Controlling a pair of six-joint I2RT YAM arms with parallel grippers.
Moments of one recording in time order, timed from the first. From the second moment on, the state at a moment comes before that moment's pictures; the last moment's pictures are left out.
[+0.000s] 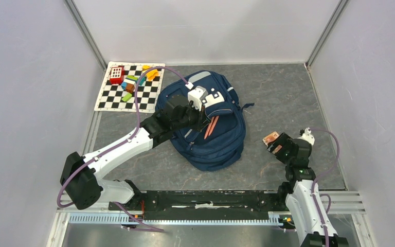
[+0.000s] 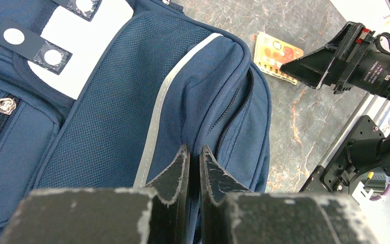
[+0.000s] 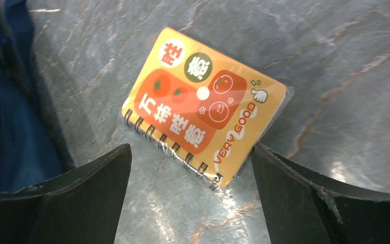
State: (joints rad) left arm -0.78 1.31 1.02 -0.15 0.11 -0.27; right arm -0.10 0.58 0.15 -0.23 0.03 0.55
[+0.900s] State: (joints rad) left arm -0.78 1.31 1.02 -0.15 0.11 -0.27; right arm 0.20 1.00 0.49 -0.41 0.28 0.17
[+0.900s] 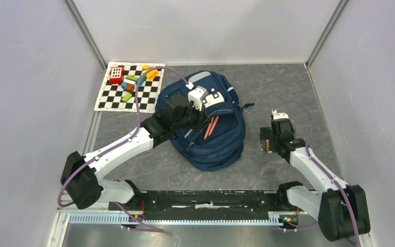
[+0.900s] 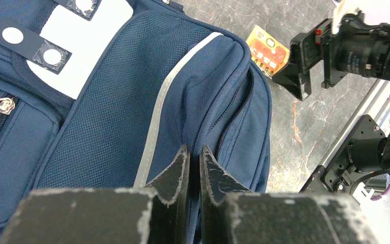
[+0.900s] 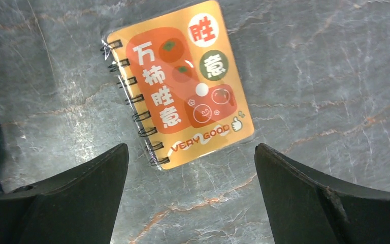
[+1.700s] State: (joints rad) left arm -0.78 1.31 1.02 -0.15 0.11 -0.27; right arm 0.08 1.30 0.59 -0.31 0.07 -0.11
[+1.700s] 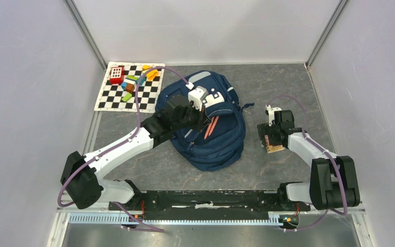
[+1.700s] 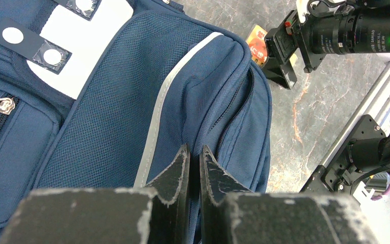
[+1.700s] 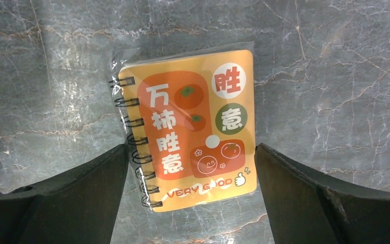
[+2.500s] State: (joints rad) left arm -0.78 1.32 1.02 -0.15 0.11 -0.27; right arm 0.01 1.46 0.69 -0.29 -0.05 -0.11
